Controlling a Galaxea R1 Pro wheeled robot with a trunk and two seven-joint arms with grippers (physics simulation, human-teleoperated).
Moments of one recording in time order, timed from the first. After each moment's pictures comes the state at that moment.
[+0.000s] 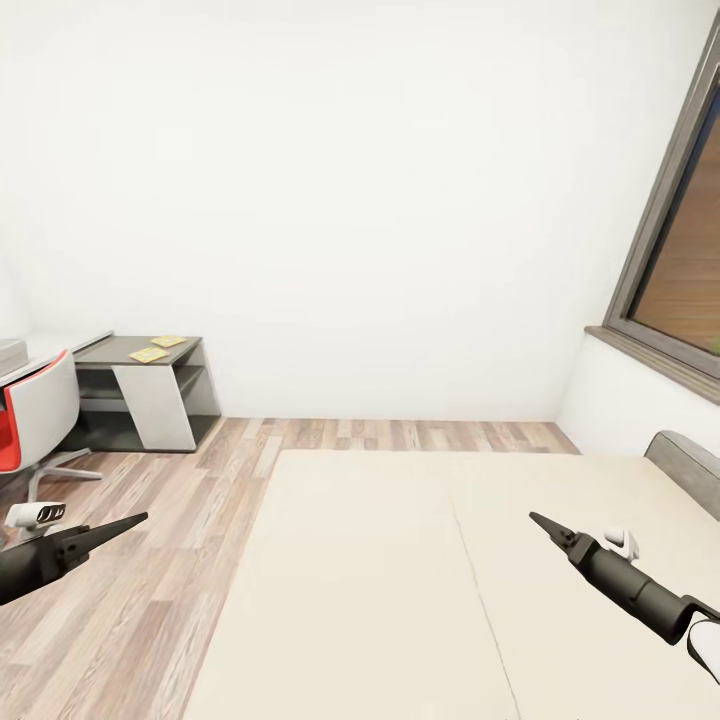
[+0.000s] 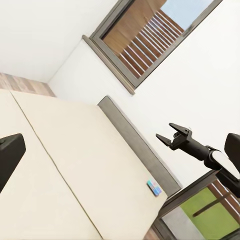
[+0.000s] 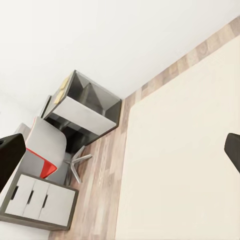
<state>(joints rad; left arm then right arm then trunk) -0.28 0.39 0.57 -1.36 0.22 0.89 -1.57 -0.12 -0.45 -0.11 -1.39 -1.15 0.53 0.35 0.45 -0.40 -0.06</state>
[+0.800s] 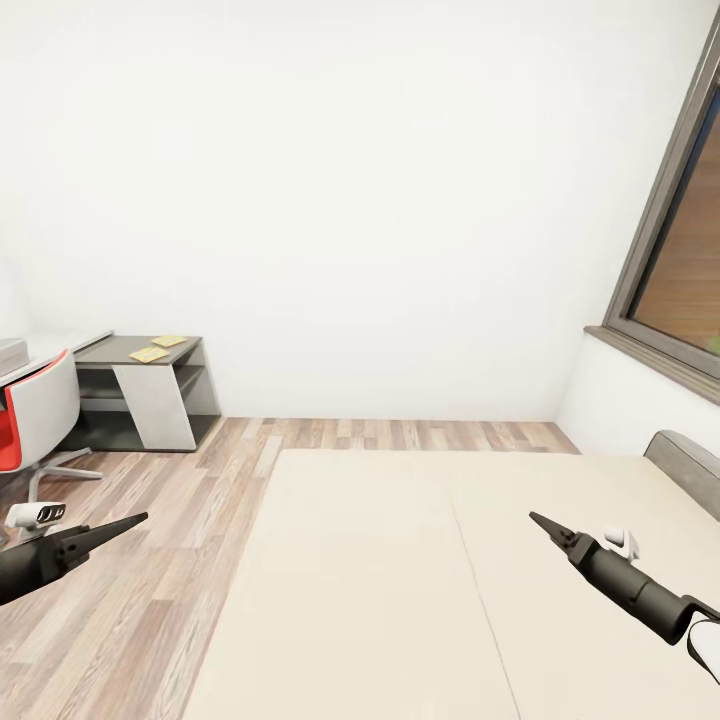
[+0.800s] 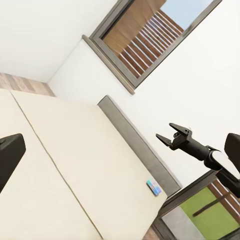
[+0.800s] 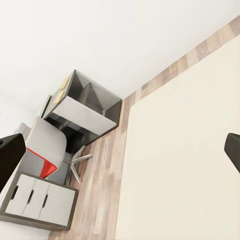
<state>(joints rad) -0.28 0.39 0.57 -1.36 0.22 0.89 -1.57 -0.12 -0.45 -0.11 -1.39 -1.15 0.53 0.35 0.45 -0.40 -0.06</state>
